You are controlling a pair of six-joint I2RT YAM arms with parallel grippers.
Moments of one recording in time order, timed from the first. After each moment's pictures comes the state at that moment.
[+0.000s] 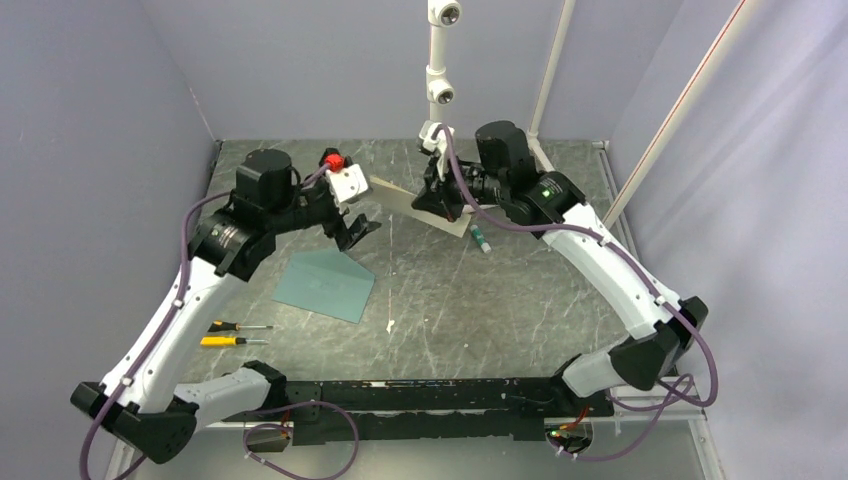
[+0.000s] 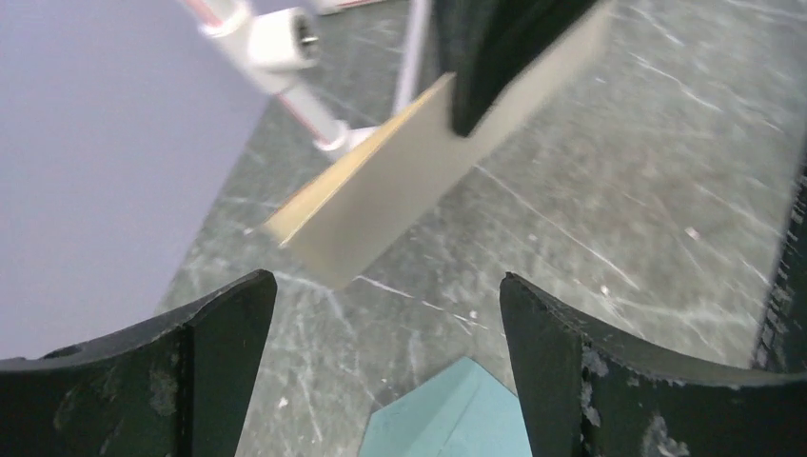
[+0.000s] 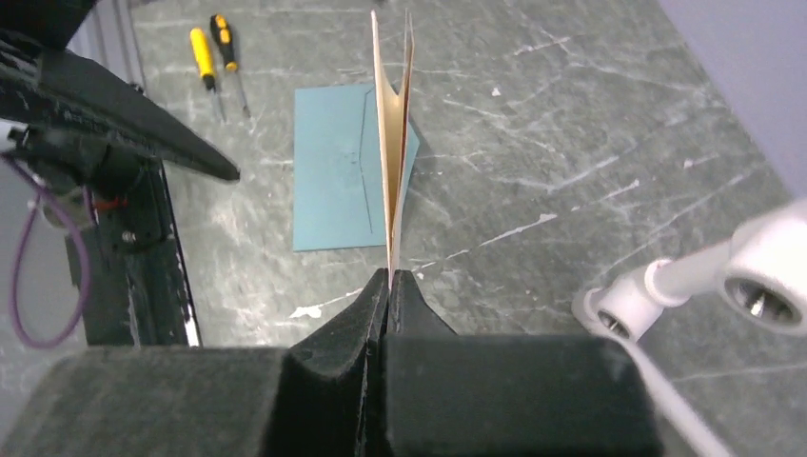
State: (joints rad) left arm -0.48 1.13 1.38 -0.65 0.56 0.56; right arm 0.67 1.47 1.66 -0.69 -0.54 -0.28
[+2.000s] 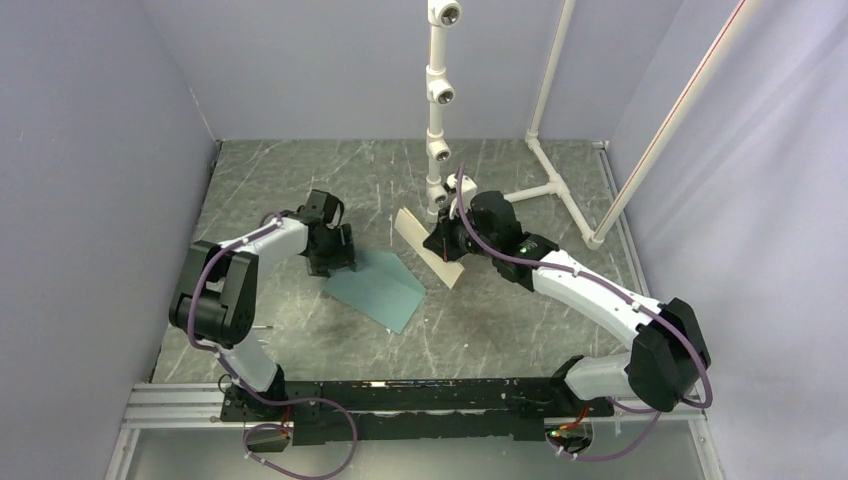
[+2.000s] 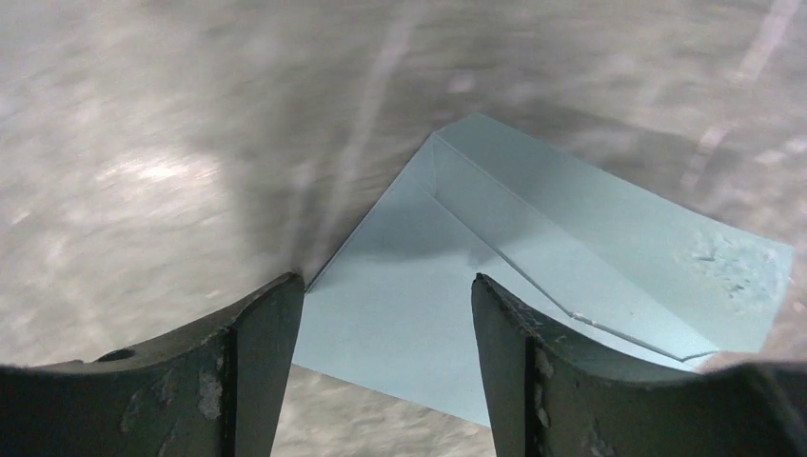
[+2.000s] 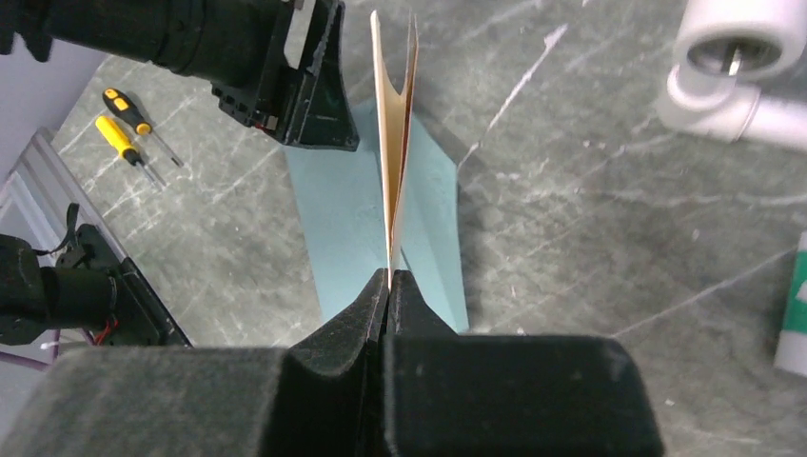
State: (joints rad) left arm -0.27 1.68 1.00 -0.55 0.00 -0.51; right arm 0.68 1.31 0.97 -0.11 -0.22 0.30
